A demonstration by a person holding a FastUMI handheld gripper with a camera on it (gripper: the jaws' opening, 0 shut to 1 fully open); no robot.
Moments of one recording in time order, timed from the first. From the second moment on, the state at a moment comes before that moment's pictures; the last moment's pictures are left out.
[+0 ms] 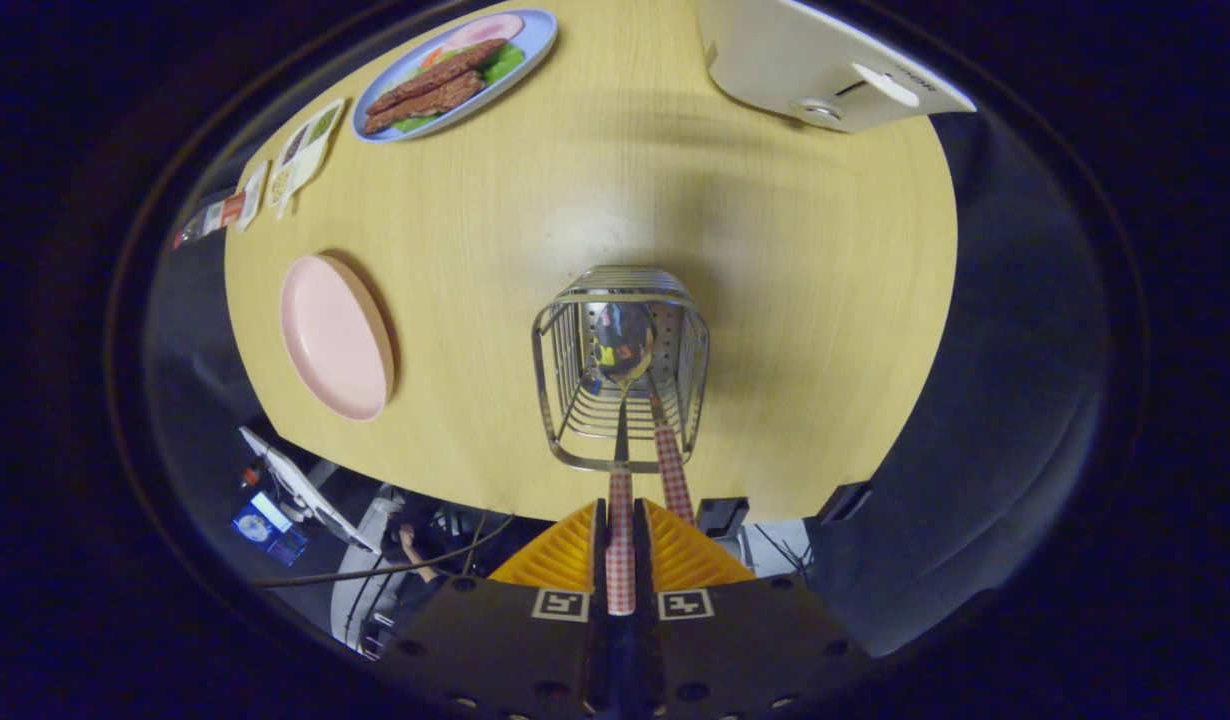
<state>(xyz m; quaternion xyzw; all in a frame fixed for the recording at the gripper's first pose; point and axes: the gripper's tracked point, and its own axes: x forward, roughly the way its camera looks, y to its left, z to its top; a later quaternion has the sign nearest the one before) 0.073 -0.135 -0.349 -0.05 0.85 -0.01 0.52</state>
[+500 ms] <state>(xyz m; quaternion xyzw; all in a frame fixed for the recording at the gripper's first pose) 0.079 -0.114 -0.352 -0.04 0.83 0.01 0.56</state>
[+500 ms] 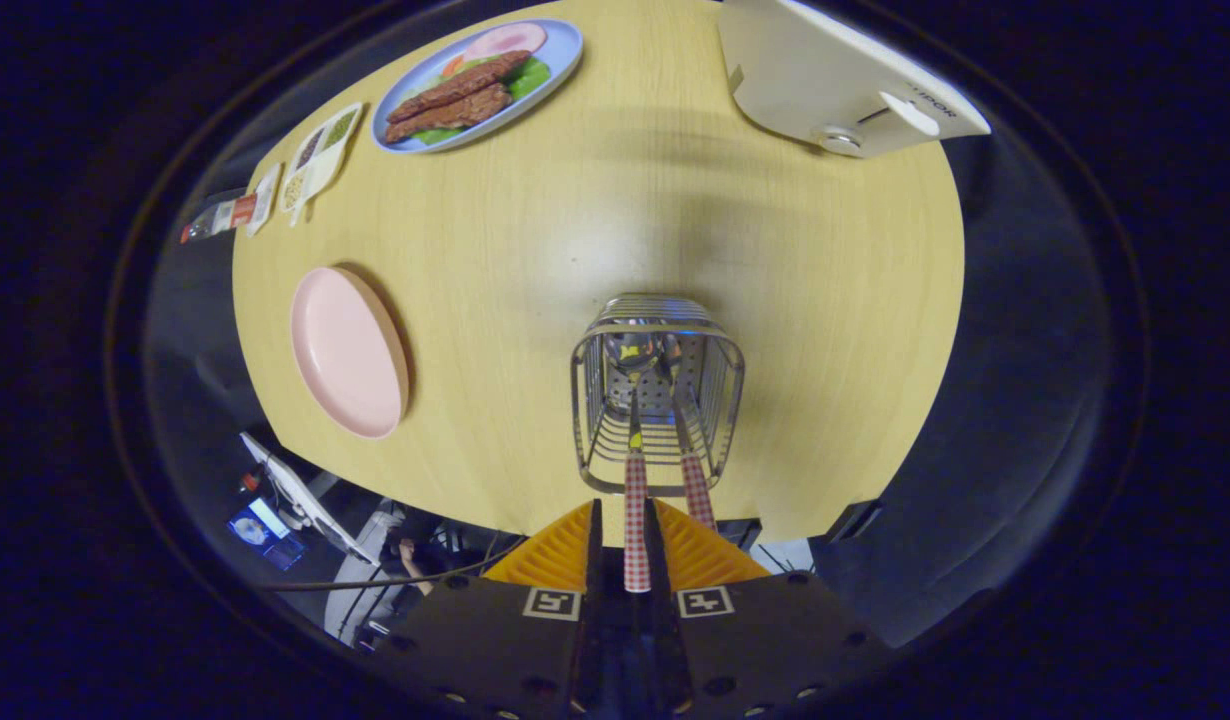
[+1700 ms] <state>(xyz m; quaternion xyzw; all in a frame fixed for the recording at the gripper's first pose) 0.066 0.061 -0.262 -0.04 0.43 0.06 0.90</state>
